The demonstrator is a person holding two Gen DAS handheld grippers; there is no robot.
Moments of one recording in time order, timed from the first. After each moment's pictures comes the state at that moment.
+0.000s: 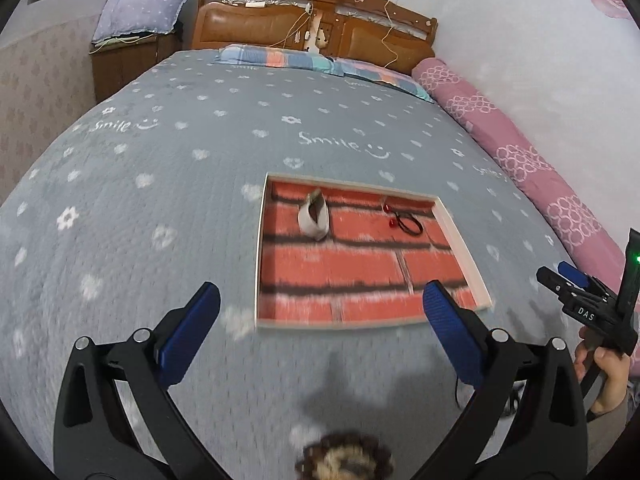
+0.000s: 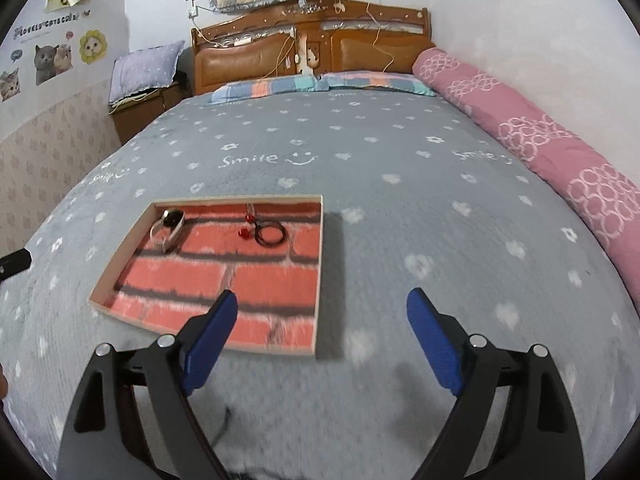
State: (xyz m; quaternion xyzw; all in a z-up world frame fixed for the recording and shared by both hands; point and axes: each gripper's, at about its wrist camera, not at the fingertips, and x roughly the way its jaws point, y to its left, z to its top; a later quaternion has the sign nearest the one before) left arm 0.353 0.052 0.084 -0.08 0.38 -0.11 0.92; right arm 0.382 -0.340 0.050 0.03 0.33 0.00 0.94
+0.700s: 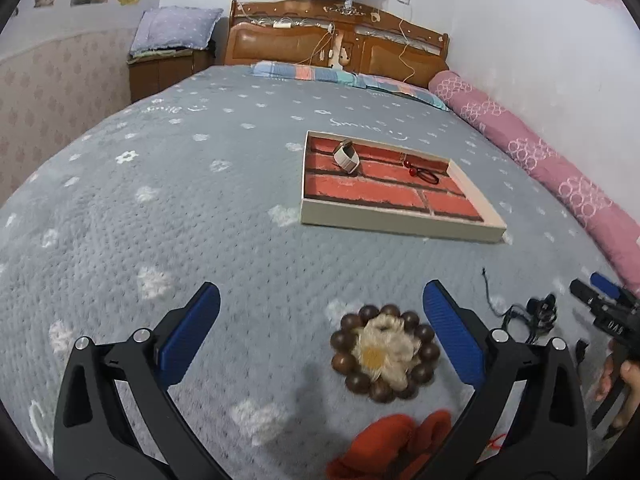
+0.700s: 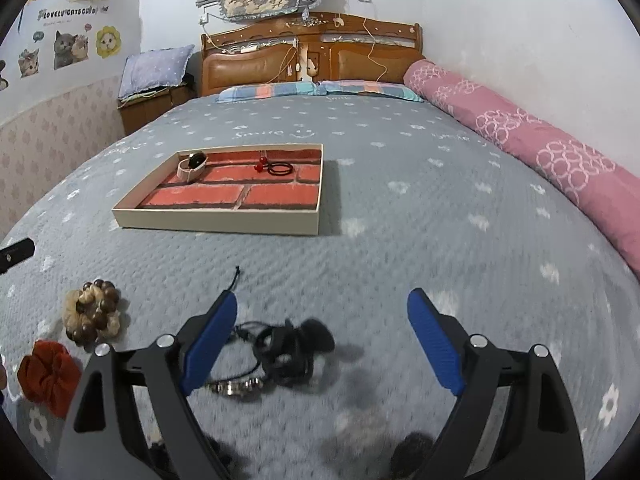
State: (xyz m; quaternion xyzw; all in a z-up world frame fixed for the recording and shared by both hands) left arm 0.214 0.069 0.013 -0.05 0.33 -0.05 0.94; right arm 0.244 -0.327 -0.011 0.01 0.30 -0.01 0.95
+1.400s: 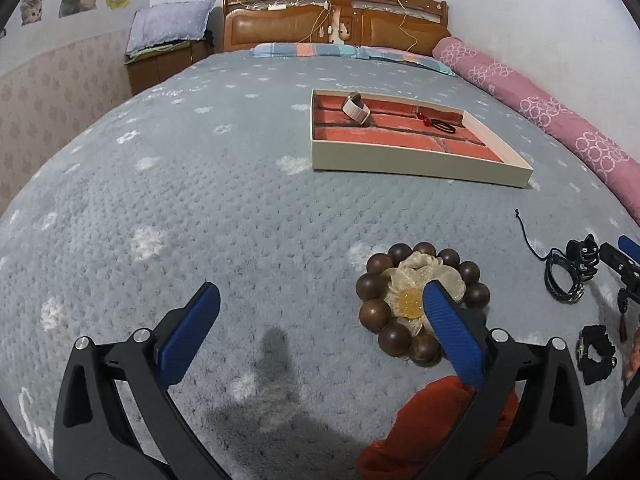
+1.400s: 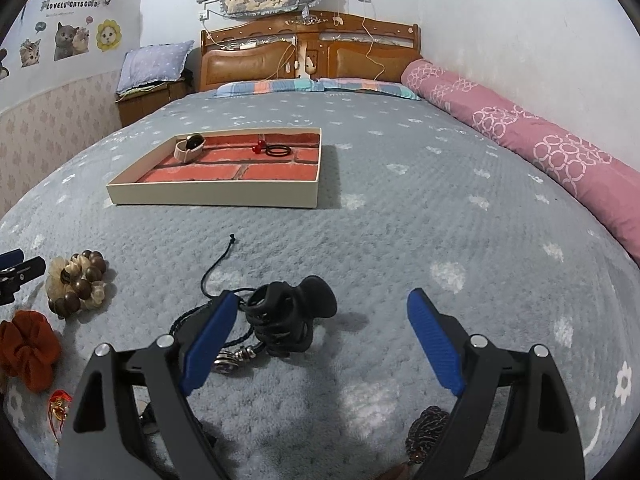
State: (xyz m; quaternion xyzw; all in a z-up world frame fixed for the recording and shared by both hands) left arm 0.214 0.062 -0.034 -0.01 0.36 -0.04 0.93; right arm 0.234 -0.319 -0.042 0.00 0.30 -0.02 0.95
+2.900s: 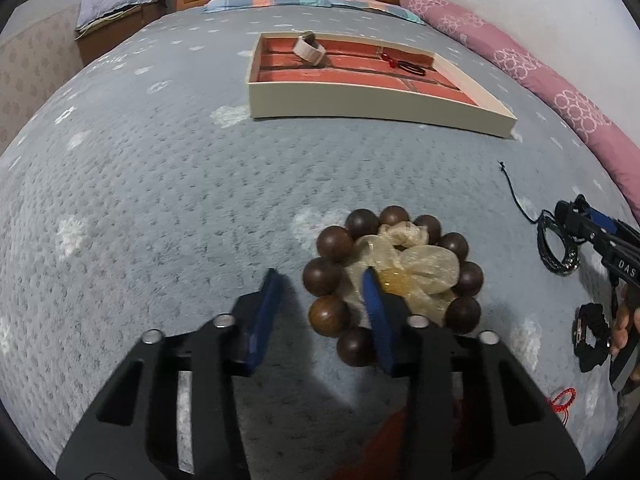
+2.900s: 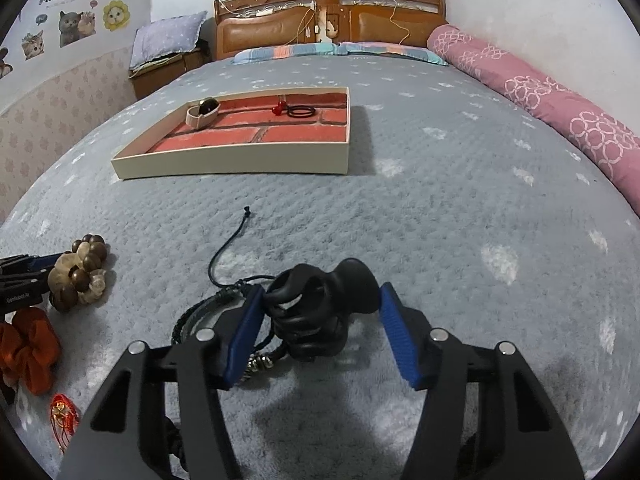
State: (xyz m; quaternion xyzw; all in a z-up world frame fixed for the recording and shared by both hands) left arm 0.249 0.033 -0.062 0.01 0.45 -0.12 0.89; right arm 0.272 -0.312 -0.063 0.02 0.36 0.02 0.93
